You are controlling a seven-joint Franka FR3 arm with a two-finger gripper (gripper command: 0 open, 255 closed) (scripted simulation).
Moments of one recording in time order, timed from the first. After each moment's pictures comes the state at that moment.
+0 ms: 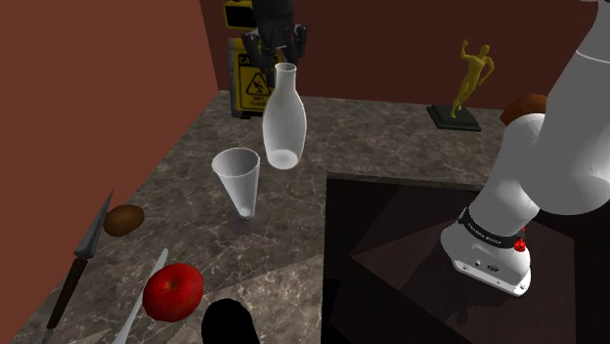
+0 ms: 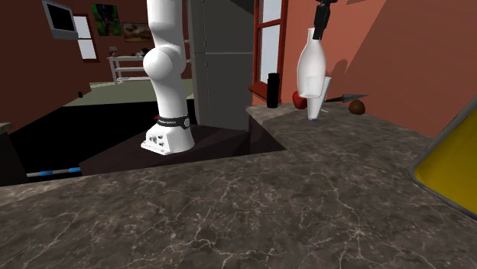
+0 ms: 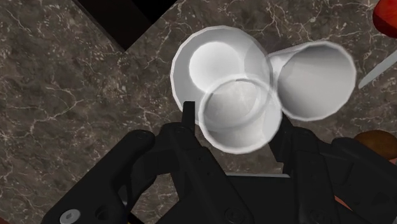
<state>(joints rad) 0.36 0.08 0.05 -1.56 0.05 1.54 0.58</state>
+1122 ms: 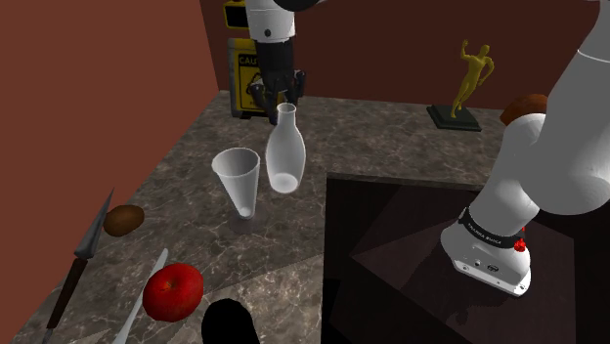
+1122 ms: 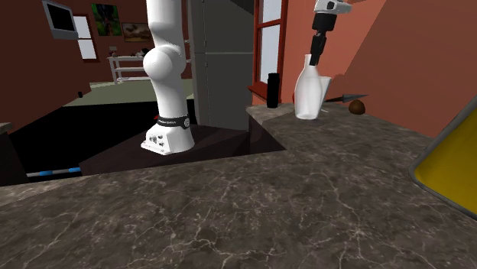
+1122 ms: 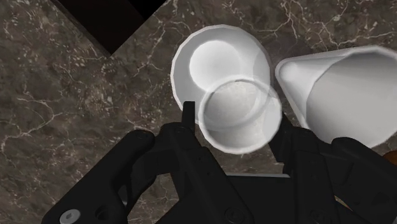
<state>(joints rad) 0.36 0.07 0.05 -1.80 0.05 1.77 0.57</state>
